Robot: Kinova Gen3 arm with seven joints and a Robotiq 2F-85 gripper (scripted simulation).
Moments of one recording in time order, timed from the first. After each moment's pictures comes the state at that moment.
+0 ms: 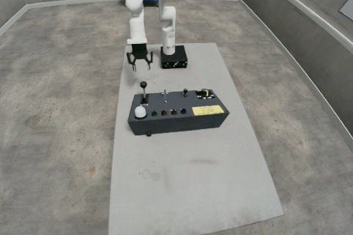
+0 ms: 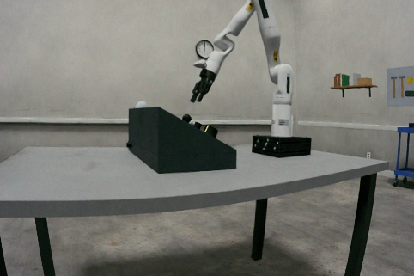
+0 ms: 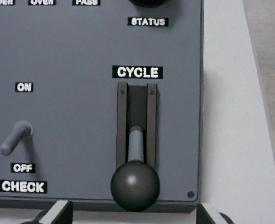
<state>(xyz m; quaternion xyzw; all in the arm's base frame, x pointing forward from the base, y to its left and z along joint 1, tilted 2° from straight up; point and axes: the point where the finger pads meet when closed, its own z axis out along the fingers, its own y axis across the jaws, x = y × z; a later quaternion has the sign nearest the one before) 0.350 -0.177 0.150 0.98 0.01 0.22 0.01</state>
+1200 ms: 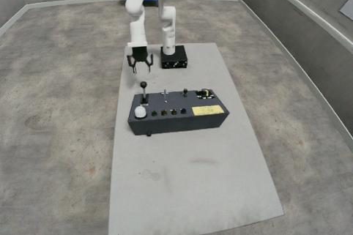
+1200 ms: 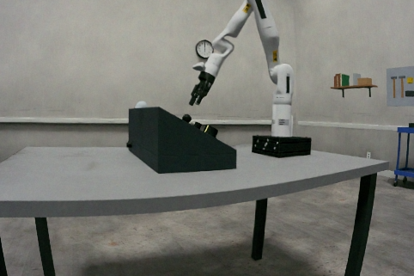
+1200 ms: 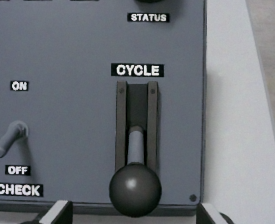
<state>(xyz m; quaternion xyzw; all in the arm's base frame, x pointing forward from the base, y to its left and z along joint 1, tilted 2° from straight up) 0.356 -0.177 0.137 0.98 0.01 0.22 0.01</state>
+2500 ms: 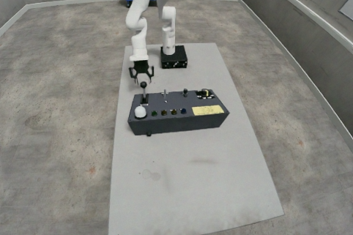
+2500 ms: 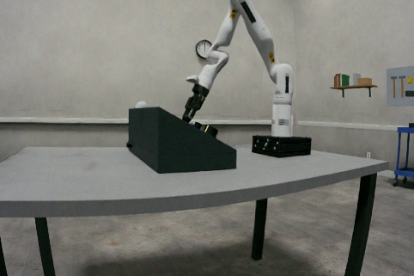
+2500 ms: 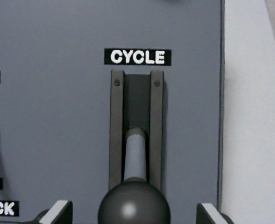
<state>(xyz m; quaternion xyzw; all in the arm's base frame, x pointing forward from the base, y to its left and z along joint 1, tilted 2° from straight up) 0.382 -0.179 0.077 0.98 0.01 0.21 0.01</state>
